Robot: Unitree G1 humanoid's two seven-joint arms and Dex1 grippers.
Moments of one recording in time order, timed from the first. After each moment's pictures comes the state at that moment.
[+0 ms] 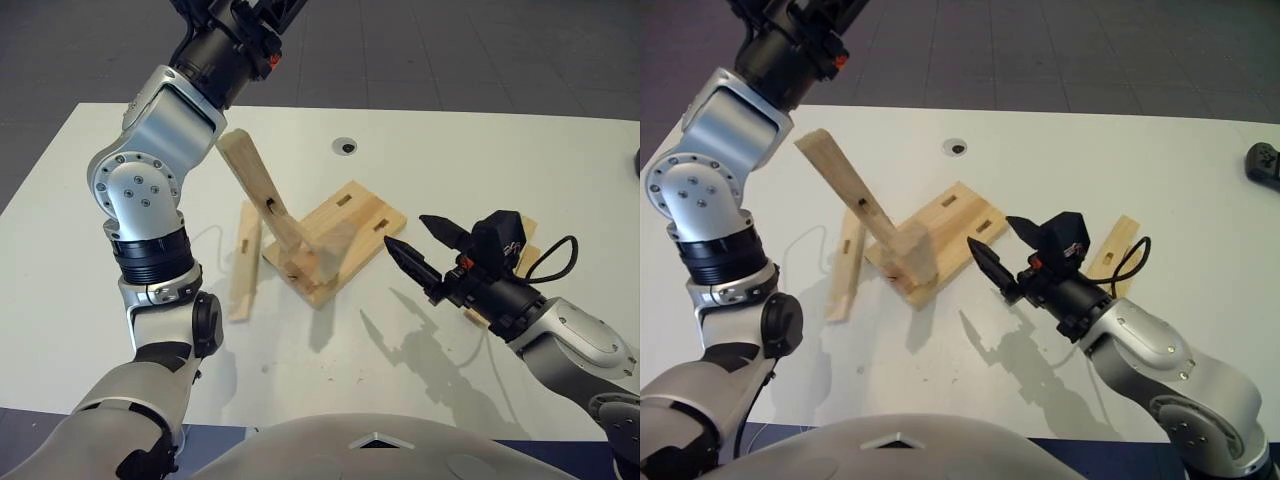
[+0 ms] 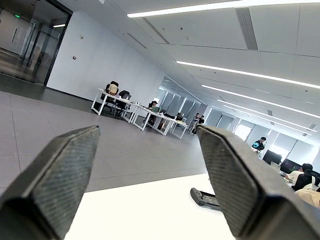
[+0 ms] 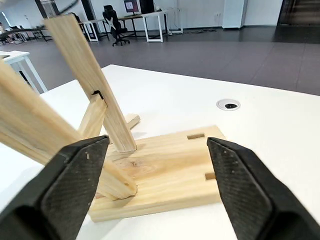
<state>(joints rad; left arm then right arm) -0.80 0.23 0.23 -0.17 -1.01 0.76 -0.05 0.17 -0.74 -0.10 -0.98 1.14 0.70 -0.07</state>
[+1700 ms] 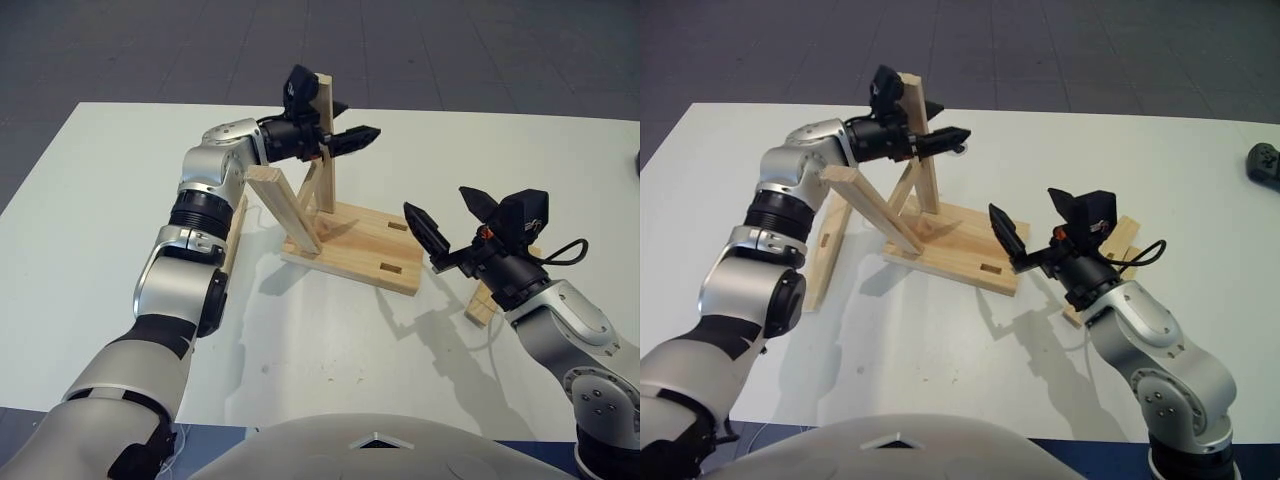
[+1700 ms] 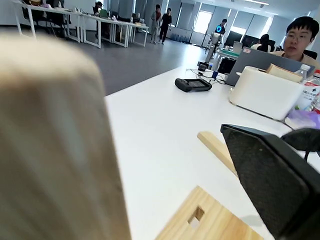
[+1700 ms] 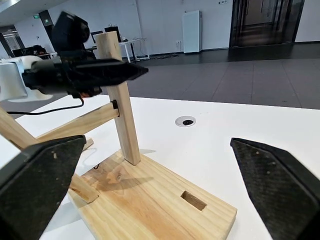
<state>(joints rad) -1.02 0.24 -0.03 0.77 -0.42 0.35 -0.91 0.16 -0.55 -0.14 -0.83 0.89 0.70 -0.04</state>
